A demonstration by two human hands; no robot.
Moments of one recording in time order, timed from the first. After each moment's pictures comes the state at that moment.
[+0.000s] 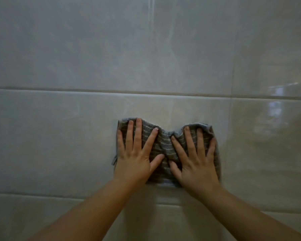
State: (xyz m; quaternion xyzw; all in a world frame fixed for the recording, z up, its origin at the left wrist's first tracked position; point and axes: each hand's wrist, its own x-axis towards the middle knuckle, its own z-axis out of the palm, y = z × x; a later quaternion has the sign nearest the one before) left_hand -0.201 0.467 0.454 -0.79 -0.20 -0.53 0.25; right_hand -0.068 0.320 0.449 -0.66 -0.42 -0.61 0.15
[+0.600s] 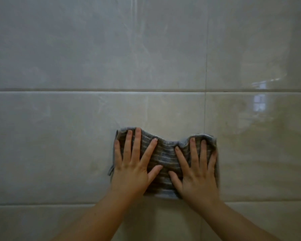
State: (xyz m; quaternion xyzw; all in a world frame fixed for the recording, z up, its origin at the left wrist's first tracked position) left_hand -0.166 0.431 0.428 -0.79 -0.16 -0.52 0.26; right_hand -0.035 0.279 0.406 -0.70 -0.38 -0.57 0.19
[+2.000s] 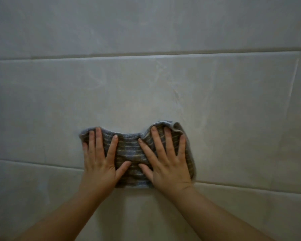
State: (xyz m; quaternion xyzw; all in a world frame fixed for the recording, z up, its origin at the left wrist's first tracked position) left_hand -0.316 0.585 0.349 -0.77 -0.25 -0.54 0.24; right_hand -0.160 0.438 0.372 -0.62 -0.48 -0.60 0.15
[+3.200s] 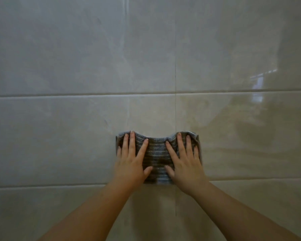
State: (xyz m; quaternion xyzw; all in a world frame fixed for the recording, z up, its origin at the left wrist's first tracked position) left_hand -0.184 0.344 0.441 -0.91 -0.25 -0.30 0.09; right_hand -0.033 0.215 0.410 -0.79 -0.38 -0.46 0.14
